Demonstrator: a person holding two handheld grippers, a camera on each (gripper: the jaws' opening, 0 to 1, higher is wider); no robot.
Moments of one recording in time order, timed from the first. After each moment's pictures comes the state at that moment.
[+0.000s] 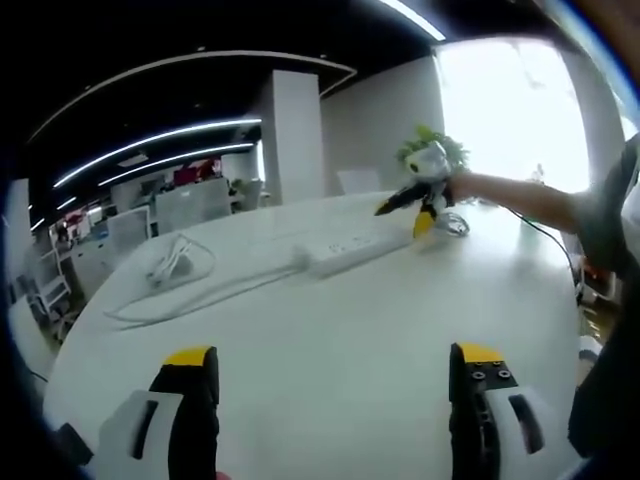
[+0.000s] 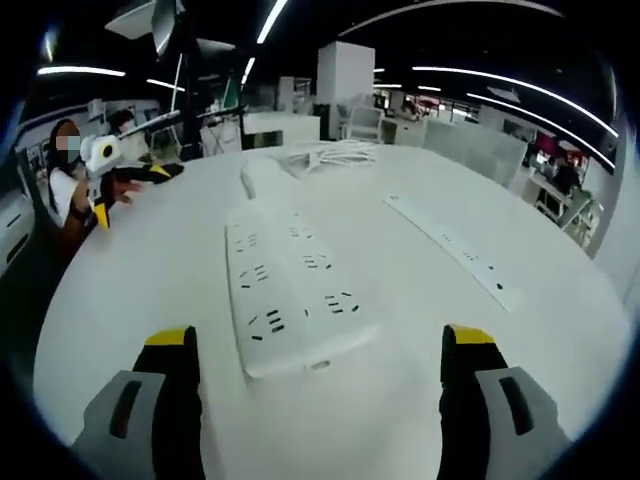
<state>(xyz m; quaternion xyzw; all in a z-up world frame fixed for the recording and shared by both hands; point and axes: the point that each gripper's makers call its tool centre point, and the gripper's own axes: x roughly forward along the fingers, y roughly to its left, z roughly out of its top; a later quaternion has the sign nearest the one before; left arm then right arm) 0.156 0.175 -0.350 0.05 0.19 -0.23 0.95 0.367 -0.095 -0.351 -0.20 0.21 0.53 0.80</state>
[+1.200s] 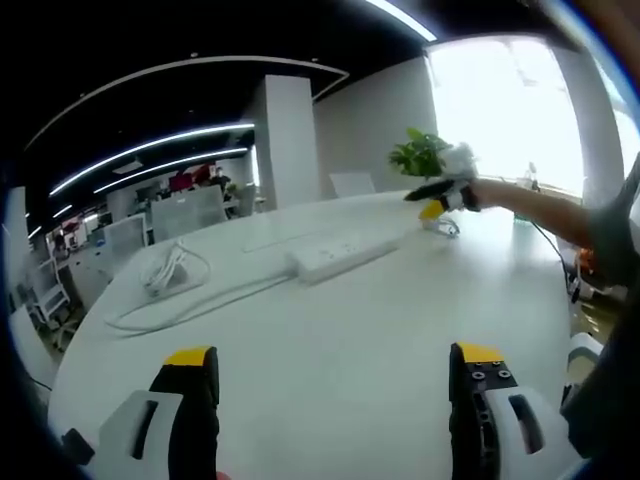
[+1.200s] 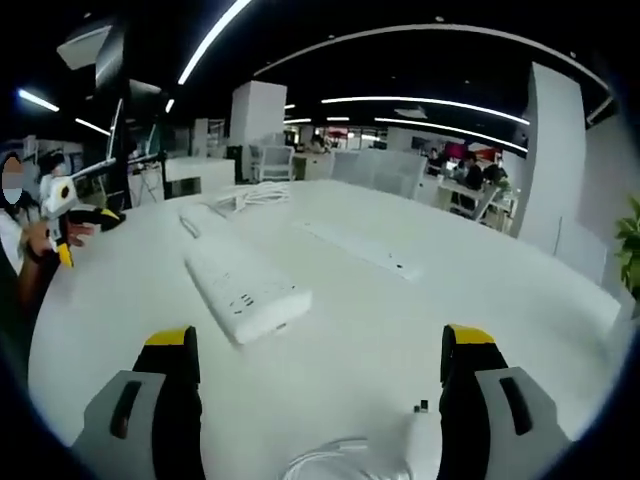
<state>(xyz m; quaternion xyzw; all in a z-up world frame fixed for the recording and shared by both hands) 0.147 0.166 -0.342 0.06 0.18 -0.24 0.95 0.350 -0.185 -0.312 -0.13 0.16 0.37 0.91</state>
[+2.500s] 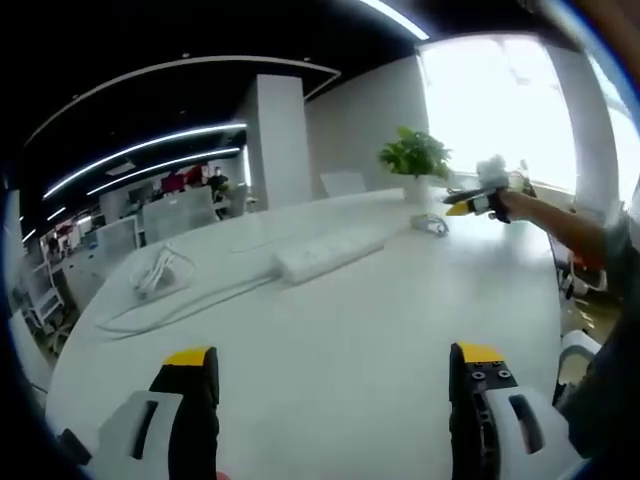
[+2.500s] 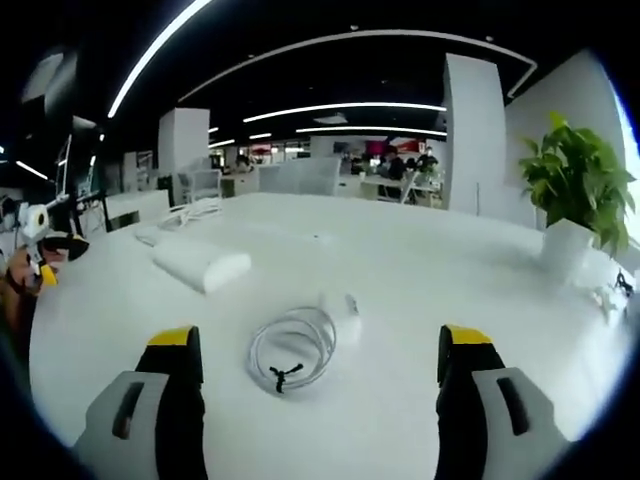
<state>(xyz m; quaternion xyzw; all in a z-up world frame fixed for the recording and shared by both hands) 0.140 0.151 -0.342 0.06 0.19 -0.25 0.95 0.288 -0.296 -0.321 -0.06 0.15 0.23 0.96</state>
